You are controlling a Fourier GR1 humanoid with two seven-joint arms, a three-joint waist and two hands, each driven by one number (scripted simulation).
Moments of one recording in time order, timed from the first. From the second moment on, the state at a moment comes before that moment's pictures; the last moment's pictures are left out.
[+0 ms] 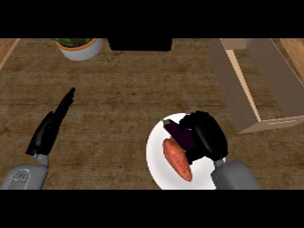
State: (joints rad) left arm -0.13 0.22 0.01 -1.35 -0.26 -0.03 -0.03; right arm -0.23 -0.03 0.27 -1.16 1.21 -0.47 -0.29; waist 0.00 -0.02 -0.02
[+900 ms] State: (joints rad) left arm -0.12 0.23 0.02 -1.37 -0.26 -0.05 -0.02; right arm -0.31 -0.05 0.31 -1.32 1.35 -0.06 -0.01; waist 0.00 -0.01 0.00
